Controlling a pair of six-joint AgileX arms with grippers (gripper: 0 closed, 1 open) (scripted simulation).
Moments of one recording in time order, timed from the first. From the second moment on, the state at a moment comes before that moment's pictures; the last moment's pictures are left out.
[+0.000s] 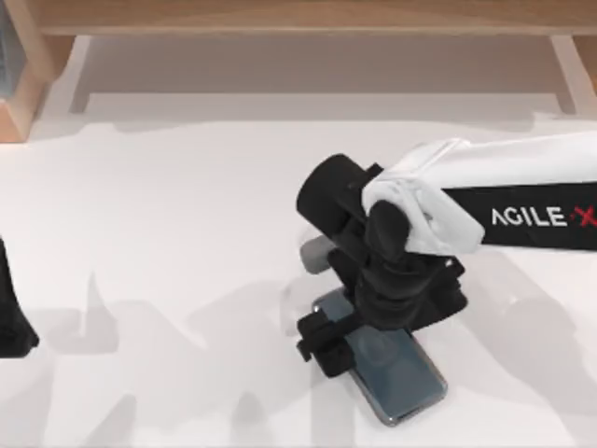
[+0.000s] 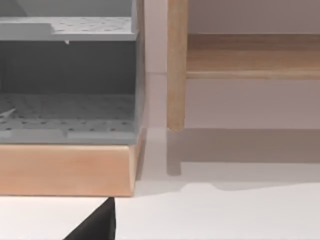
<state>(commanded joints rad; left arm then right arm) 0.00 0.00 0.00 0.00 0.00 0.00 0.76 2.08 1.28 -0.74 0.01 0.27</state>
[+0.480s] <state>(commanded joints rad) 0.00 0.00 0.00 0.00 0.00 0.00 0.76 2.03 1.29 -0.77 0.02 0.27</state>
